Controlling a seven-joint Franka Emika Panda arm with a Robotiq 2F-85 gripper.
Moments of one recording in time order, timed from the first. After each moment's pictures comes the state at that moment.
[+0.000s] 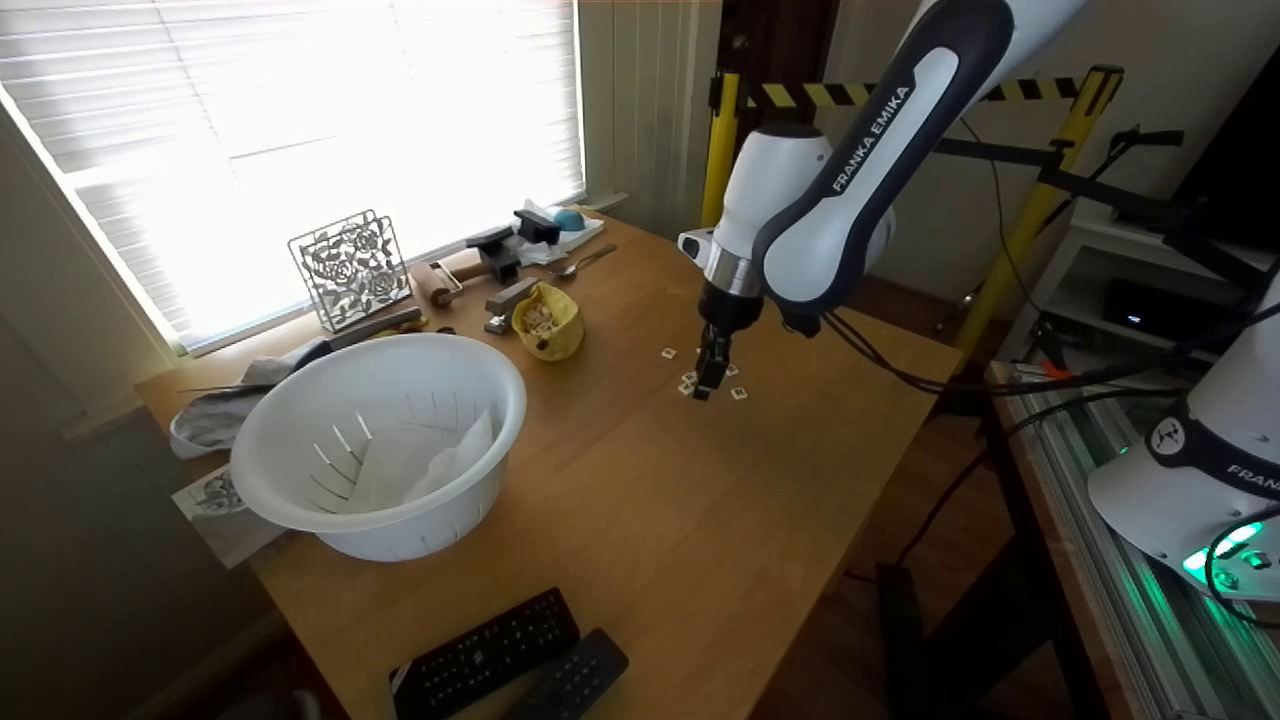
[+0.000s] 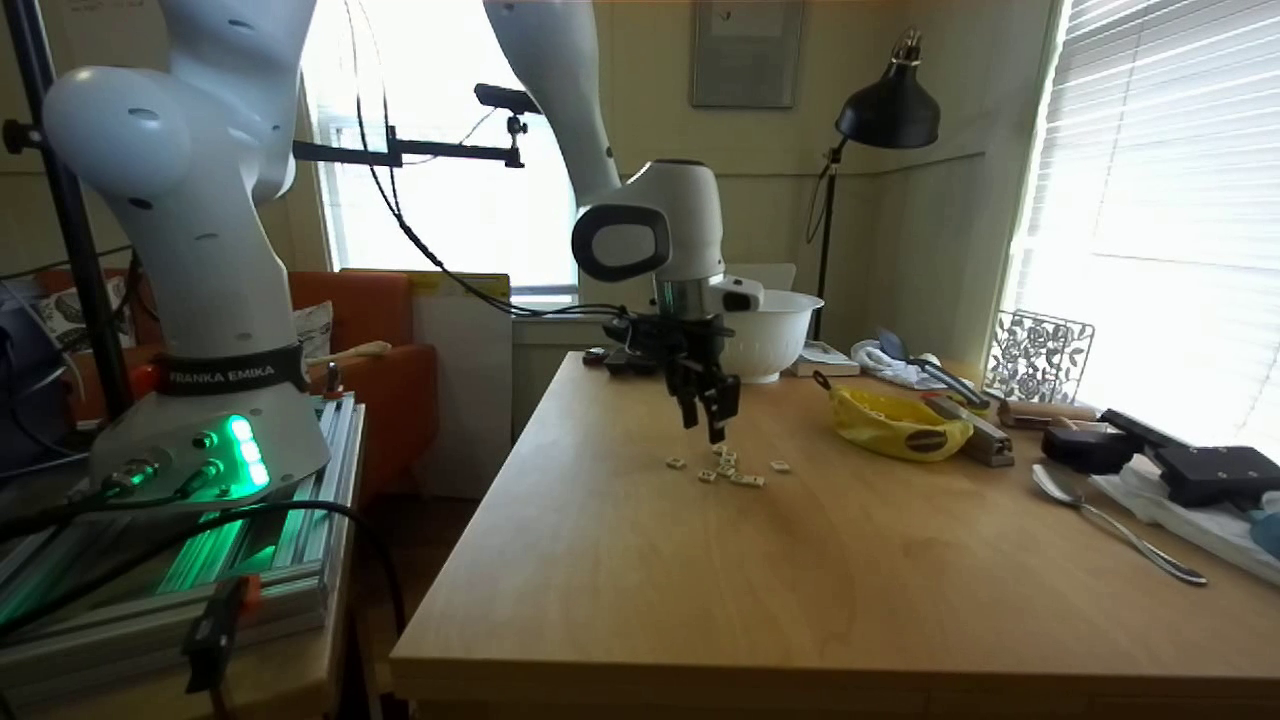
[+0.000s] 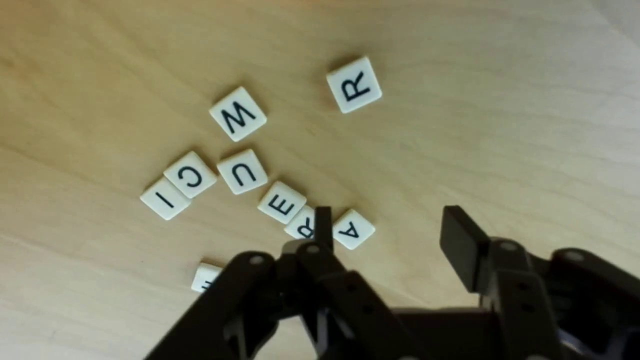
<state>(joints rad) -0.20 0.42 0.03 -2.39 0.18 2.98 -0.46</state>
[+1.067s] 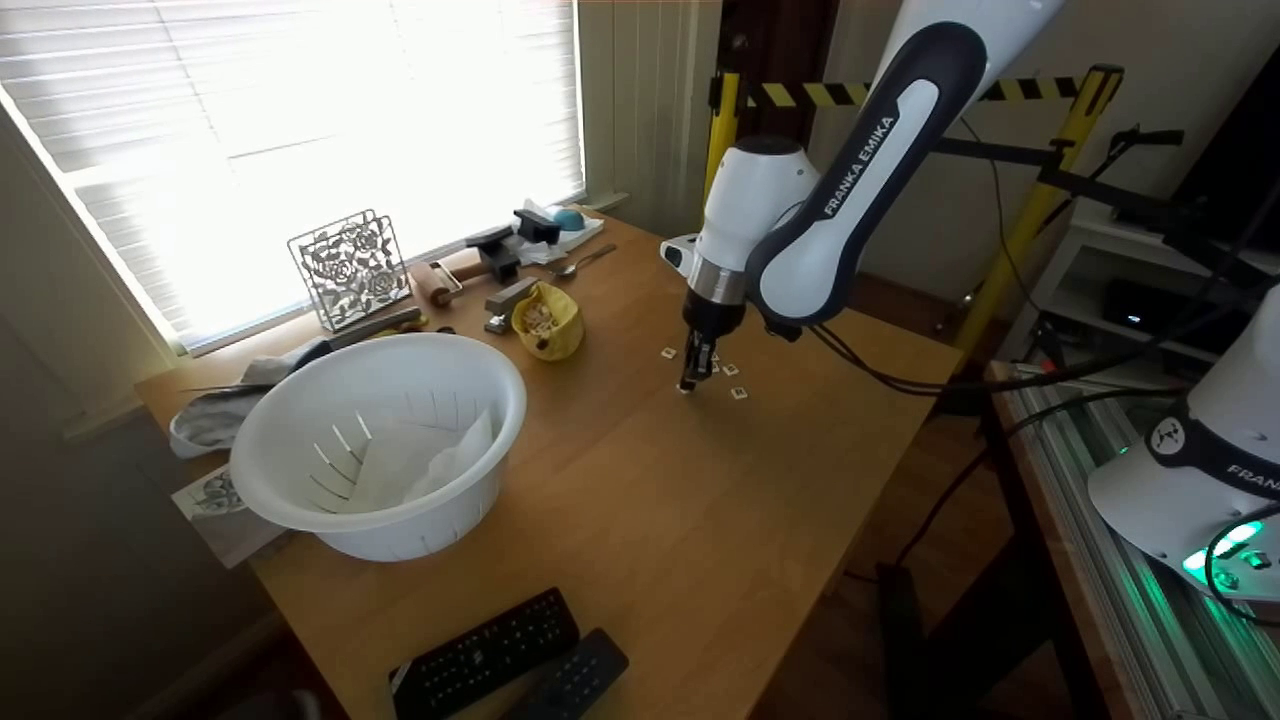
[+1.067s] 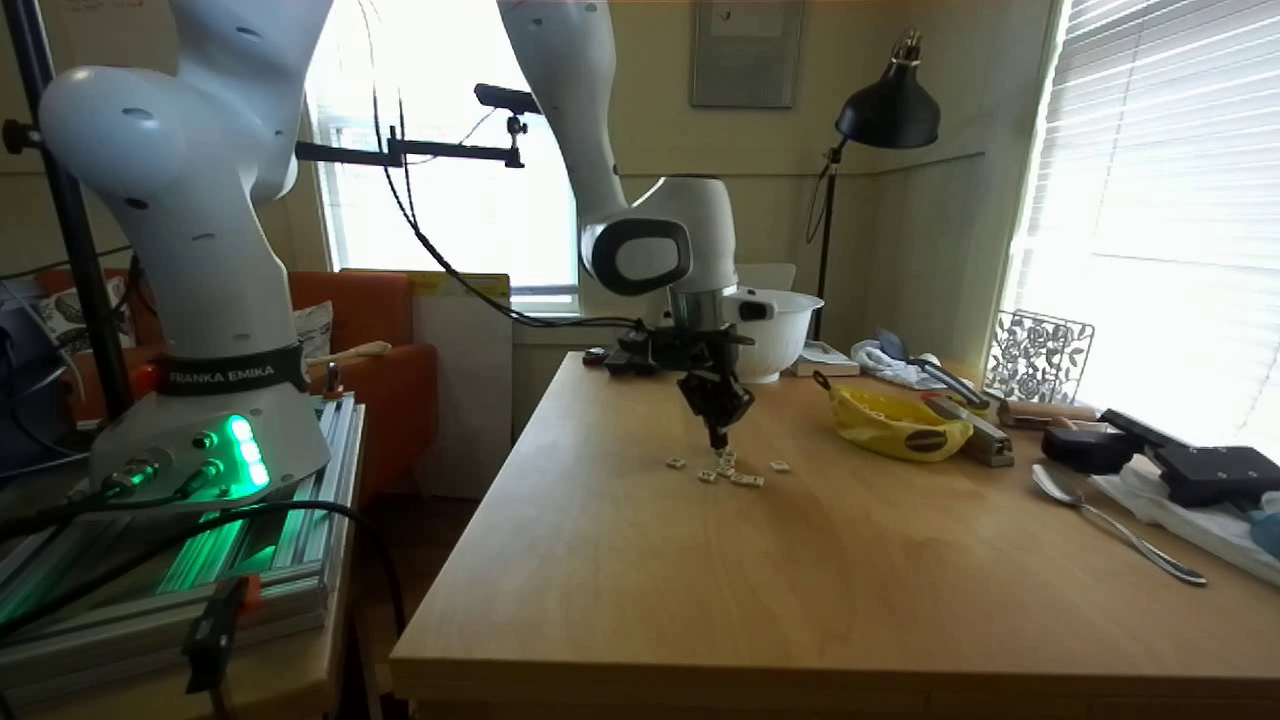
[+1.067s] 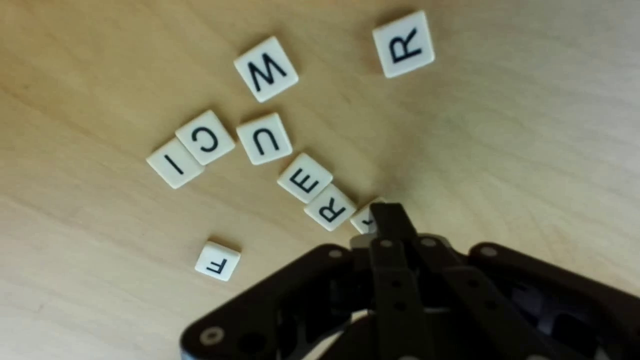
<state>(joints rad) -0.22 0.50 0.03 -2.31 0.01 2.99 -0.38</state>
